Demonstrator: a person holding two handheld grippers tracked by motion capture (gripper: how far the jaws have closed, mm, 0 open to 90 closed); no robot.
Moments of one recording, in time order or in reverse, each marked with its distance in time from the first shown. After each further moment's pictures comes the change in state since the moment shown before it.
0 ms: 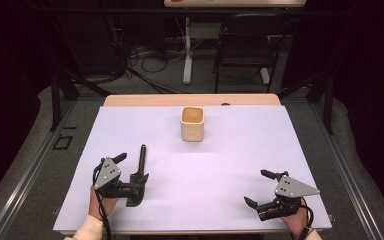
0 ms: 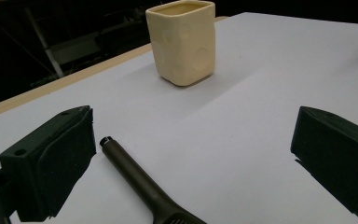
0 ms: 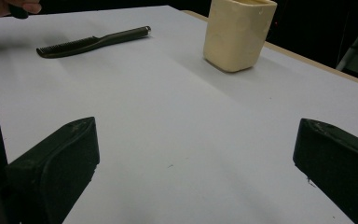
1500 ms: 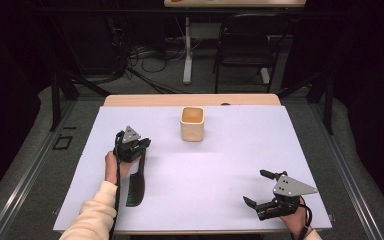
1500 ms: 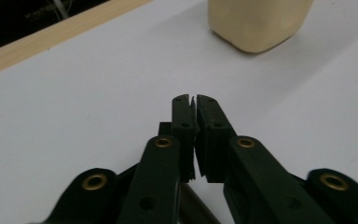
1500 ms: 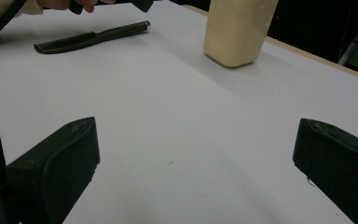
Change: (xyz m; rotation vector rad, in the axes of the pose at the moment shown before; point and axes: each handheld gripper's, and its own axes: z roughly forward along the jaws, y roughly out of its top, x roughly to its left) left arm 0.061 0.017 0.102 0.306 0.040 -0.041; right arm 0.000 -0.001 0.003 0.016 0.001 0.005
